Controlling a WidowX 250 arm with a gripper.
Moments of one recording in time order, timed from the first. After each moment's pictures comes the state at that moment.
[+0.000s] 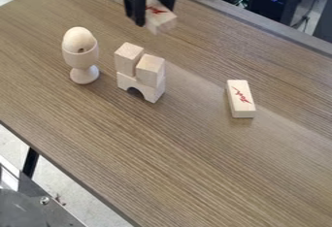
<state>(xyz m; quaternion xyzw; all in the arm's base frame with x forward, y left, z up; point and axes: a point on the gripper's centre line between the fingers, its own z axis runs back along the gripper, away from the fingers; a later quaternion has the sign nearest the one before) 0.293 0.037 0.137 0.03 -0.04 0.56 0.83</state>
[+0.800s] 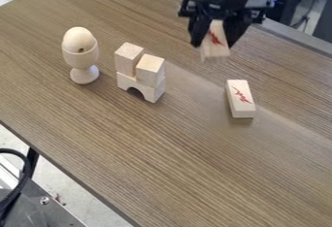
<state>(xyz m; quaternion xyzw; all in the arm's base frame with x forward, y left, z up) 0.312 -0.028 0.111 0.11 -0.09 0.39 0.91</state>
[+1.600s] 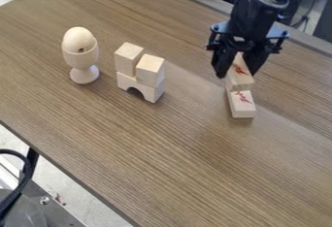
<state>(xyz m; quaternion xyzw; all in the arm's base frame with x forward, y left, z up) 0.328 -0.055 0.071 0.10 -0.01 0.42 0.90</state>
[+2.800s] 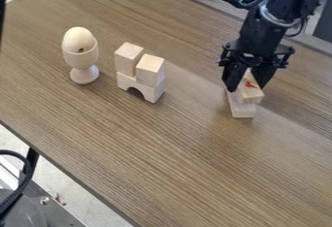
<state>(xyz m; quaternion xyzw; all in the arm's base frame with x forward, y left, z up) 0.344 -0.066 0.048 0.09 0.00 0.42 0.90</state>
